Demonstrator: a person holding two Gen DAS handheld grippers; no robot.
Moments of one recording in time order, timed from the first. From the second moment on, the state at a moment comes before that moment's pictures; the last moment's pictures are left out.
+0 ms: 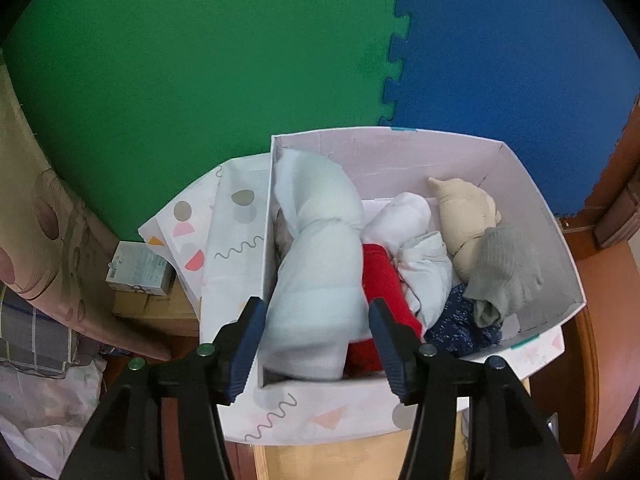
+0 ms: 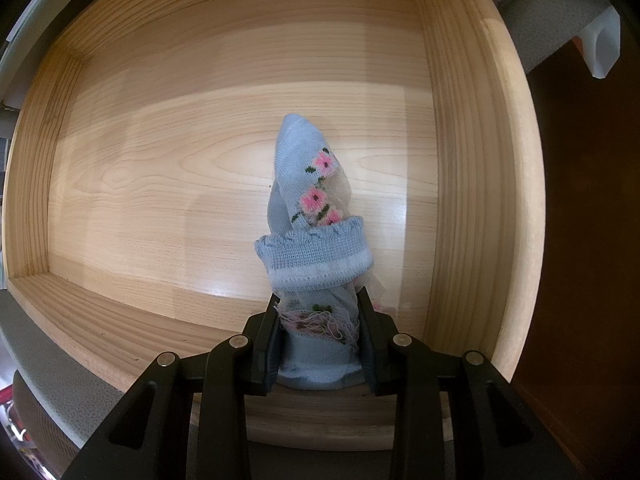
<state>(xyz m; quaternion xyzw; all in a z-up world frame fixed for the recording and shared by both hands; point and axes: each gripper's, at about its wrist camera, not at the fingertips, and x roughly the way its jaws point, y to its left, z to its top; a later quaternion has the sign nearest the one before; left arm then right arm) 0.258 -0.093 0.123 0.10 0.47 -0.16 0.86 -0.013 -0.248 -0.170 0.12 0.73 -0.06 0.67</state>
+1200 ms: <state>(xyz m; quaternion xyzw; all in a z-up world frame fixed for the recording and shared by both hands) 0.076 -0.013 -0.017 0.08 0.48 -0.11 0.86 -0.013 -0.246 -0.172 0.12 0.73 -0.06 0.67</state>
